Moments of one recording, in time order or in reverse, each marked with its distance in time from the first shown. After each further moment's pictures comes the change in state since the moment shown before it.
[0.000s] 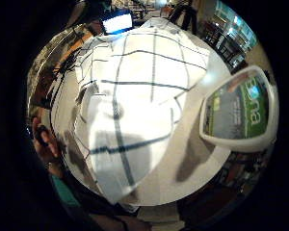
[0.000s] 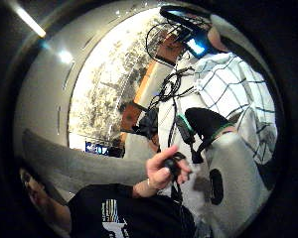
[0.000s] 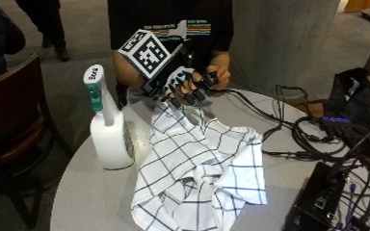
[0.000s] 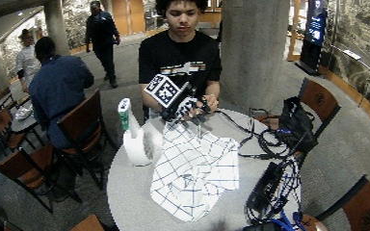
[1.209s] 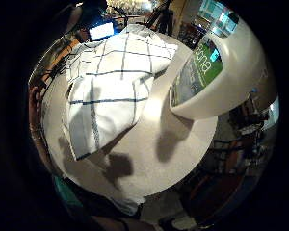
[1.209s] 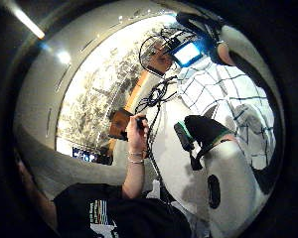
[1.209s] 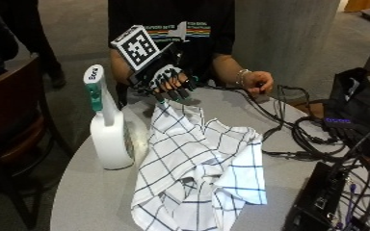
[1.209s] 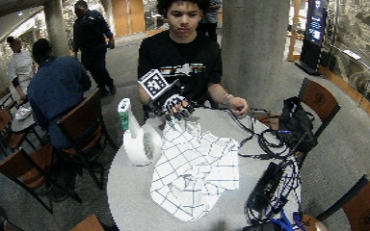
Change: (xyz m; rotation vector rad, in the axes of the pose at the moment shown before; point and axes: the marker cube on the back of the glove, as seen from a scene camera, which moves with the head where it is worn) arm 0.010 0.034 -0.014 0.062 0.106 0.055
